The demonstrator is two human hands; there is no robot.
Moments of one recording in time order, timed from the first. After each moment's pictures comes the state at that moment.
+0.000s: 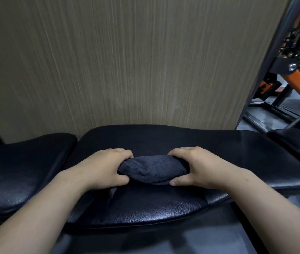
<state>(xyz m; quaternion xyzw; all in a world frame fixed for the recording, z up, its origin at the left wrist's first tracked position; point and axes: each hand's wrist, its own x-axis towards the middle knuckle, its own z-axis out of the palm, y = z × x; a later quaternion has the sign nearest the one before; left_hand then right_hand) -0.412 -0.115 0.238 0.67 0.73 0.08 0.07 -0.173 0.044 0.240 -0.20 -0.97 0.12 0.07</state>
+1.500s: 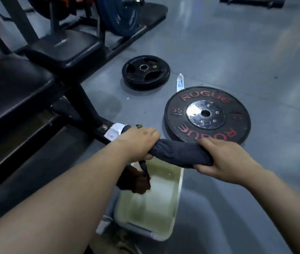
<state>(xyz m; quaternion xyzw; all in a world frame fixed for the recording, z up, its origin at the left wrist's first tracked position) 0.161 -0.013 0.097 0.96 0.23 -0.15 -0.03 0.384 -0.168 0.087 -0.69 -0.72 0.08 0.06</state>
